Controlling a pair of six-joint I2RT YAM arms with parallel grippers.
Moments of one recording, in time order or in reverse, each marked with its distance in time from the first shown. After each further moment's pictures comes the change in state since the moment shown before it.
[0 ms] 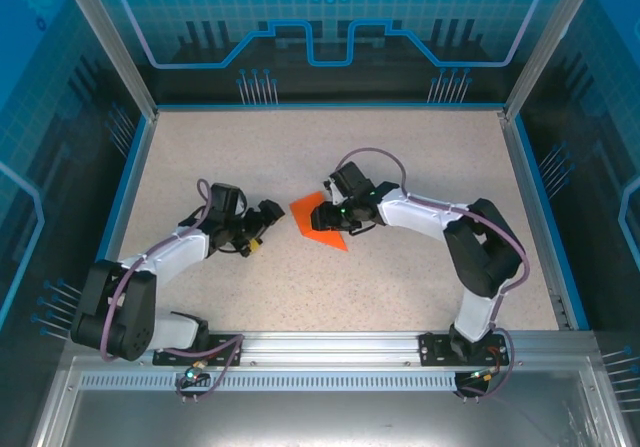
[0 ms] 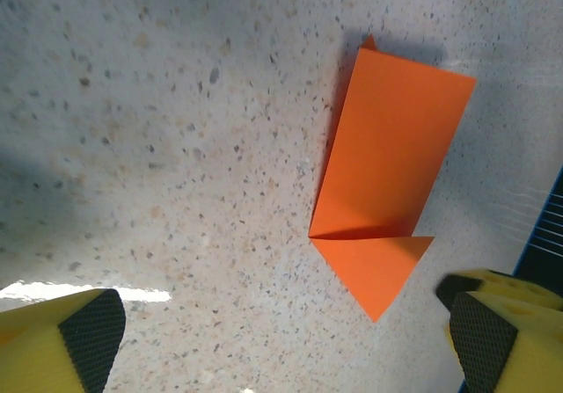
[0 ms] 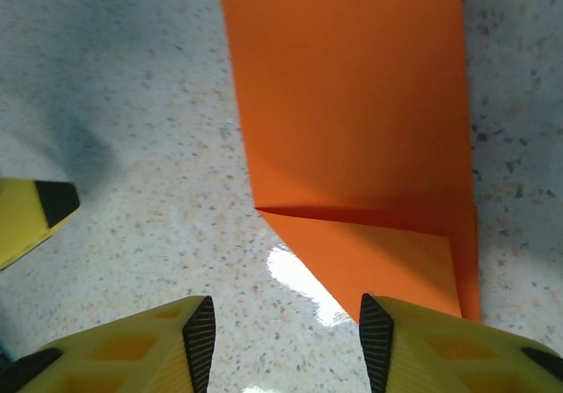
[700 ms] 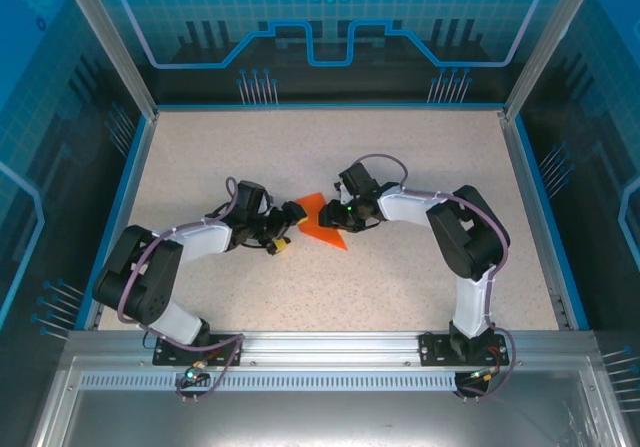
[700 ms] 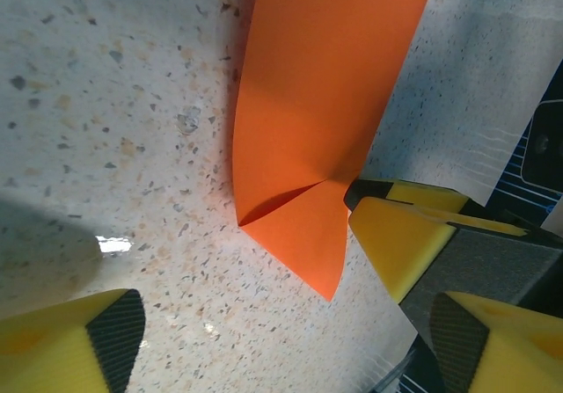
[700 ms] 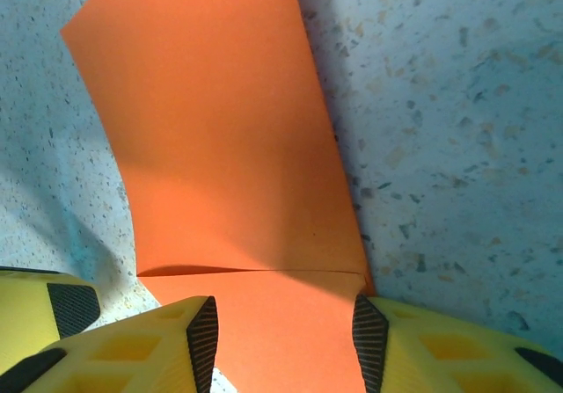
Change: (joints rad) left arm -0.124 0.221 0.061 0.198 0.104 -0.123; right arm -0.096 0.120 -0.022 0.106 -0.089 0.064
